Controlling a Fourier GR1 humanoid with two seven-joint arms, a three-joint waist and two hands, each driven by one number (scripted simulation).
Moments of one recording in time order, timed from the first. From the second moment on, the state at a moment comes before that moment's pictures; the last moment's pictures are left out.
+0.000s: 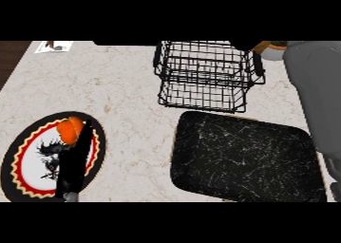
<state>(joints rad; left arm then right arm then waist) 0.05 0.18 -0.18 -1.40 0.03 0.29 0.03 -1.06 -0.30 -0.01 -1.19 0.65 0.27 0.49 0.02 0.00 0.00</state>
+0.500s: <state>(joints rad) 0.06 0.17 -0.17 -1.41 0.02 0.27 0.03 -1.07 -0.19 -0.07 -0.94 0.65 0.09 0.39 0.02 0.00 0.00</state>
